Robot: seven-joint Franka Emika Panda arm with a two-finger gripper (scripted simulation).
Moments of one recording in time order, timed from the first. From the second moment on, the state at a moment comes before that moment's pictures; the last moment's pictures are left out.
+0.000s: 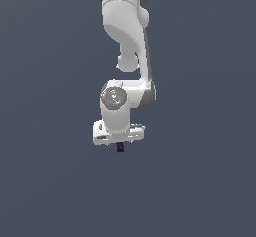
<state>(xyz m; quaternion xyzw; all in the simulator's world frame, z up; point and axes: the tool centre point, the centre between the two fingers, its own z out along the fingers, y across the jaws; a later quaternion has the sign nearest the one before) 0.064 -0.036 0.072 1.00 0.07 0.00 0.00</state>
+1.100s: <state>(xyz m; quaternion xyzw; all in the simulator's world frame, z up) 0.065 -0.037 0.022 1.00 0.07 0.00 0.00</state>
